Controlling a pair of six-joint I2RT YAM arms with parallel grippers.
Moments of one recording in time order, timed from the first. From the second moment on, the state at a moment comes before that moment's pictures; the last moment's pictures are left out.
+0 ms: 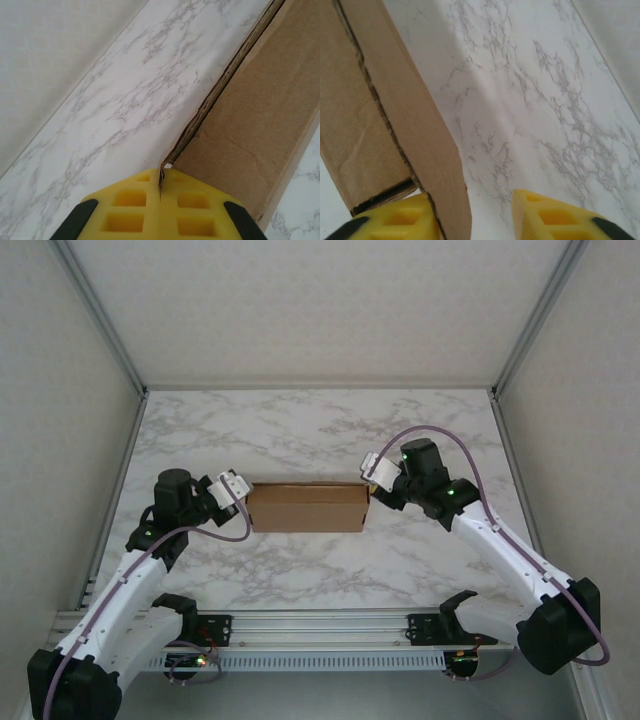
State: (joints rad) left arm -0.18 0.83 0.57 -0.22 0.40 0.69; right arm 0.52 1.15 0.94 -0.55 -0.11 -0.69
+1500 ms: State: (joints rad) left arm -0.28 0.96 0.70 -0.23 0.29 -0.15; right arm 0.50 1.47 1.34 -0.88 -0.15 -0.11
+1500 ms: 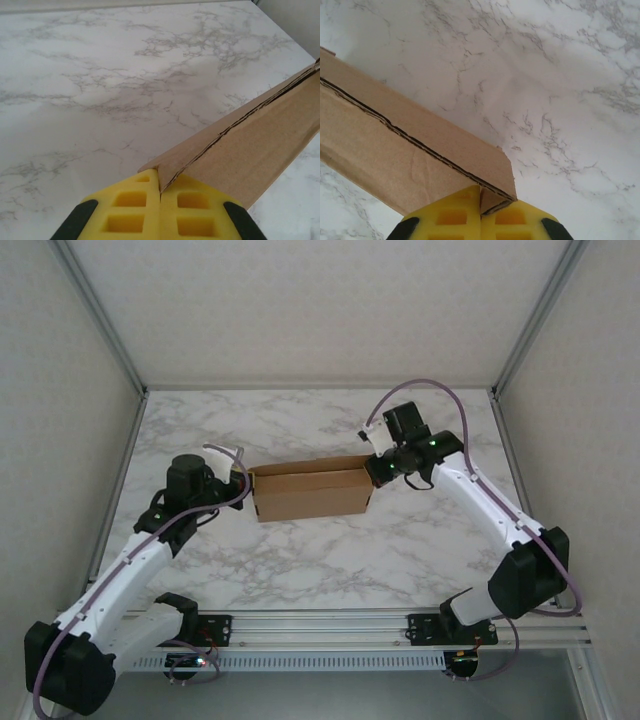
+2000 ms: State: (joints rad) left arm -0.32 1.08 0.84 -0.34 0.19 -0.27; right arm 0.50 1.51 1.38 -0.92 -0.11 0.04
